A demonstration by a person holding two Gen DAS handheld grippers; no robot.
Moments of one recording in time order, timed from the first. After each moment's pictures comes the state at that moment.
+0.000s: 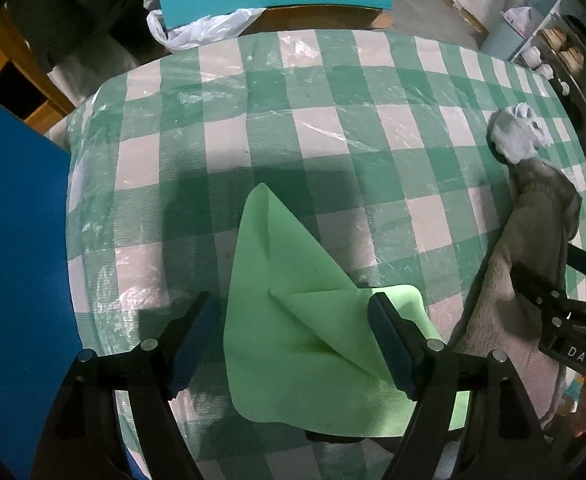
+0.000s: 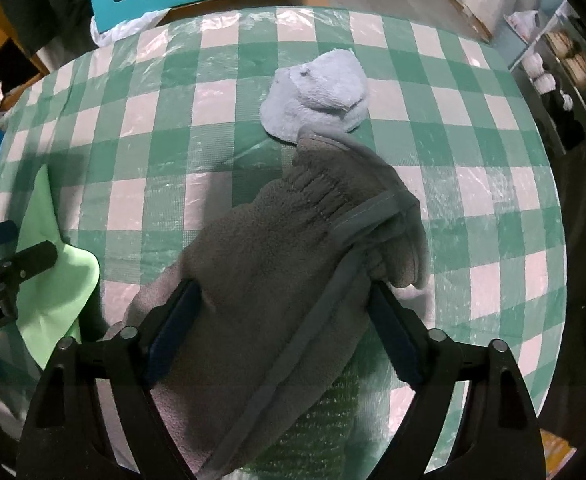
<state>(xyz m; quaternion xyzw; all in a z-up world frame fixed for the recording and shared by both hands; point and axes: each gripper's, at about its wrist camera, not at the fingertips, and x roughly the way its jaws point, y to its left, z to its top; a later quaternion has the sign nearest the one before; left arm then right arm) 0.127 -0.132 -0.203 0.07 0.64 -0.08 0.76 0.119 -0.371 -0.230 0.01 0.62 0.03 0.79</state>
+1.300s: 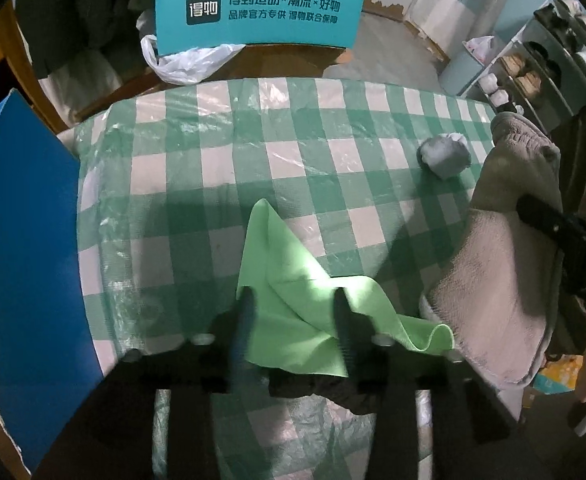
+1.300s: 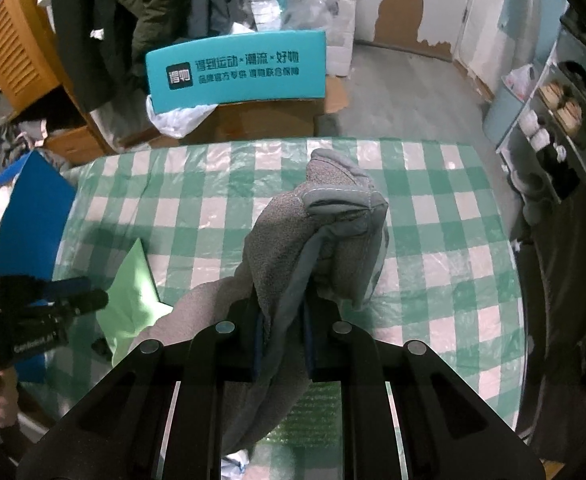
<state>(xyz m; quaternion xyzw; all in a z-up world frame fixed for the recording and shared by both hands) 0.106 -0.115 -0.151 0.00 0.61 -0.14 0.78 0.105 -0.371 -0.133 0.03 0.51 0.06 0.86</state>
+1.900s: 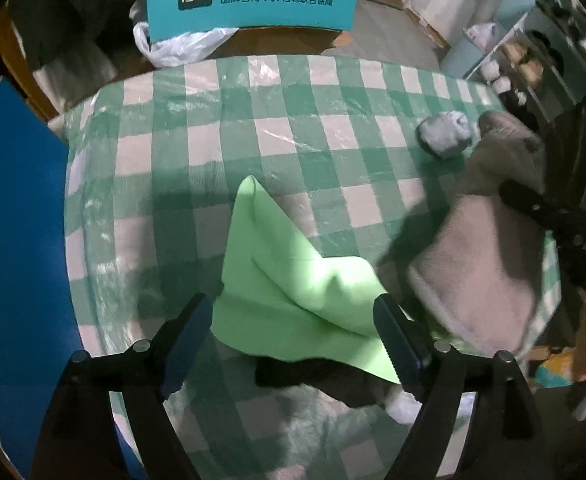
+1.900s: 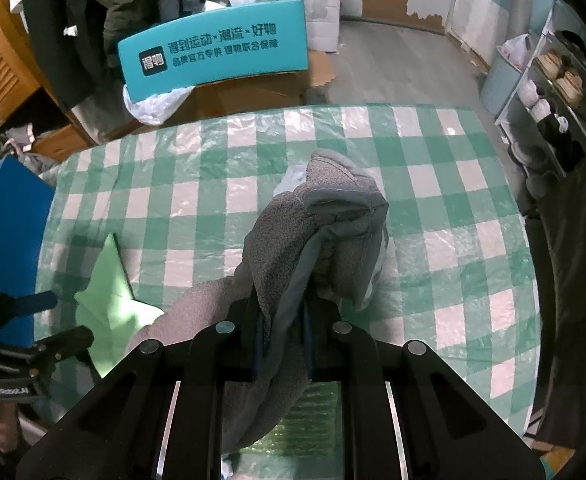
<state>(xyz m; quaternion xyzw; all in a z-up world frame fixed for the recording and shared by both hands) 0.101 -0.127 -0.166 0.02 0.62 -0.14 0.77 0.114 -0.388 -0.162 0.05 0.54 0.05 0.84</state>
